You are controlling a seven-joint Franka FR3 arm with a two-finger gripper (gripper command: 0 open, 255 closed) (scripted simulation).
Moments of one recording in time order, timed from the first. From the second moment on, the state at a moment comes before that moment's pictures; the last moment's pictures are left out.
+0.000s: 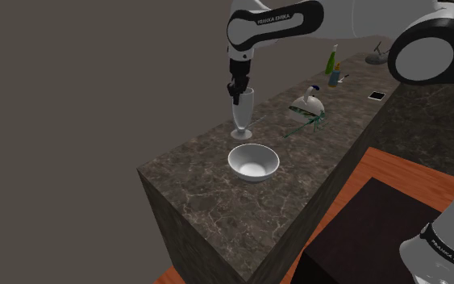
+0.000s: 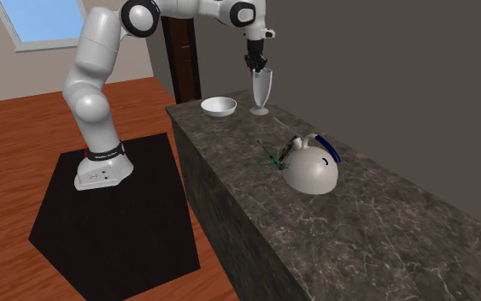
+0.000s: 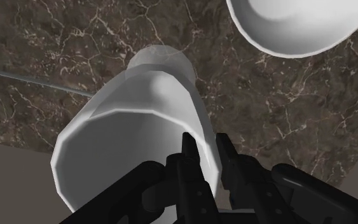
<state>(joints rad) 0.33 0.56 -0.25 -1.23 0.15 1.83 -0.26</state>
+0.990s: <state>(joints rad) 0.34 0.57 -0.25 -1.32 0.16 1.93 -0.27</state>
